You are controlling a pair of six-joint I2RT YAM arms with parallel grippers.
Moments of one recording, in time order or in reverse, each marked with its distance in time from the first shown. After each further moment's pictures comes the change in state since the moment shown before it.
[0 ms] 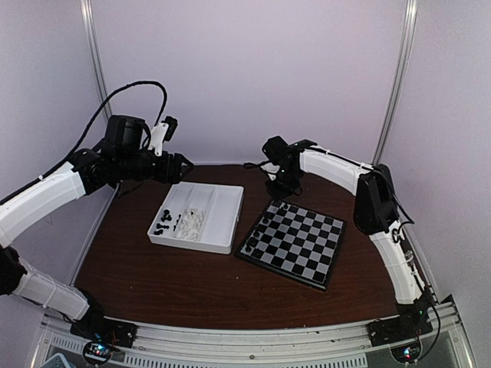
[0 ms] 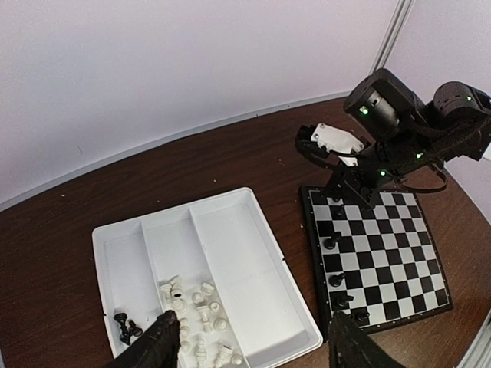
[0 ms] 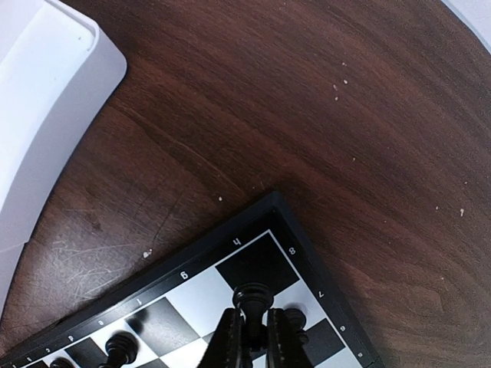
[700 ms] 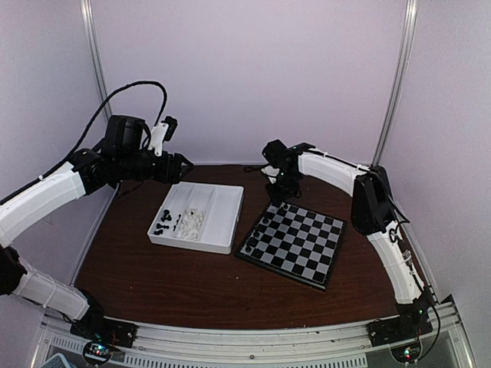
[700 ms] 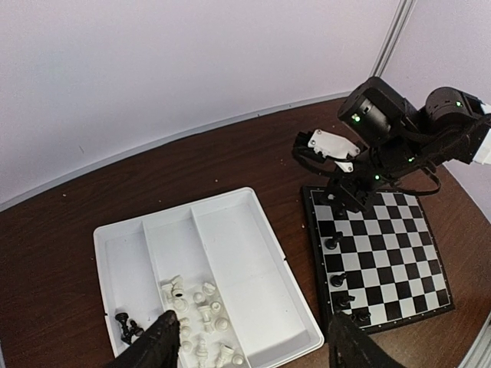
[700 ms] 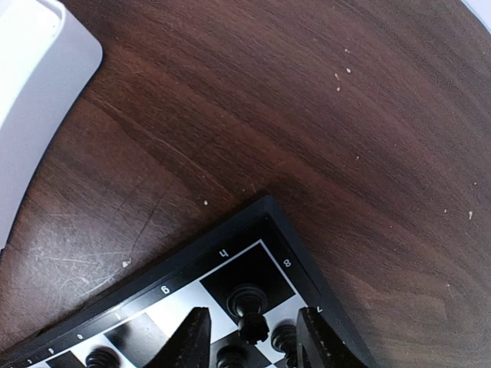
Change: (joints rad) left arm 0.000 0.000 0.000 -0.001 -0.006 0.001; right arm -0.009 0.040 0.016 0.000 0.009 -0.009
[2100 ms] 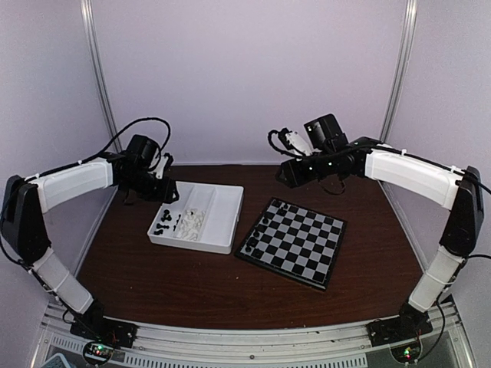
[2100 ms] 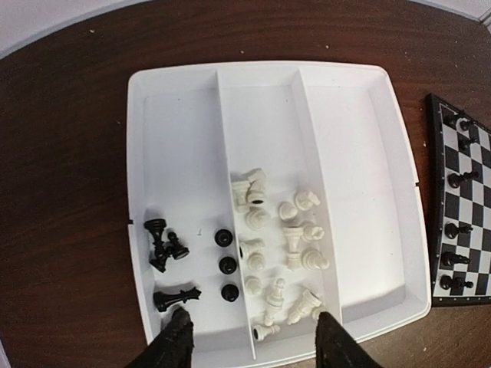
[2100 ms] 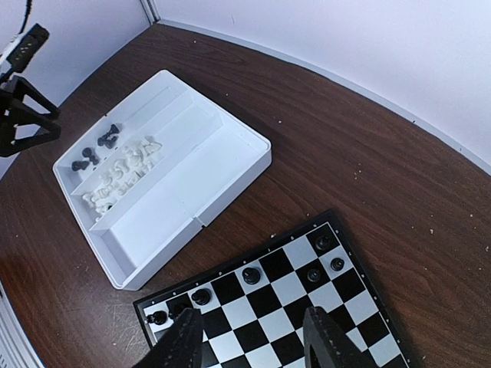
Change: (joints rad) left arm 0.196 0.263 -0.010 -0.156 0.038 -0.049; right arm 0.060 -0.813 -0.811 0.523 -0.207 0.050
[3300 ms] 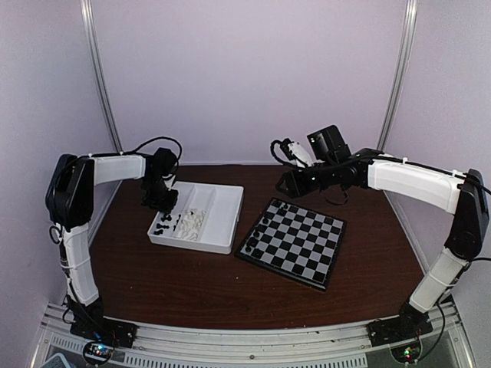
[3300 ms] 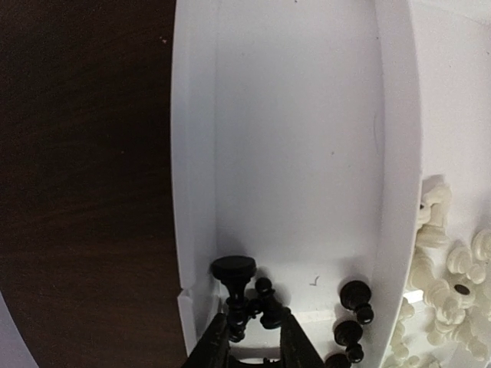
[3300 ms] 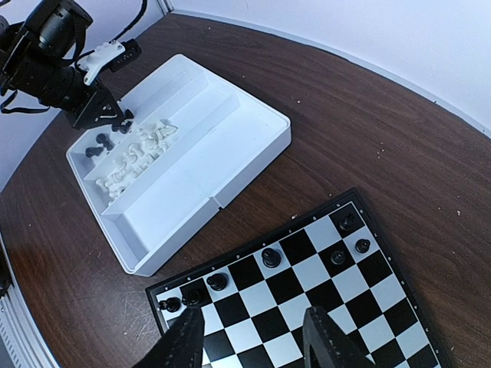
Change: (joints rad) left arm 0.055 0.449 0.278 -0.183 -0.202 0.014; right arm 0.000 -0.050 -0.142 0.084 -0.064 0.038
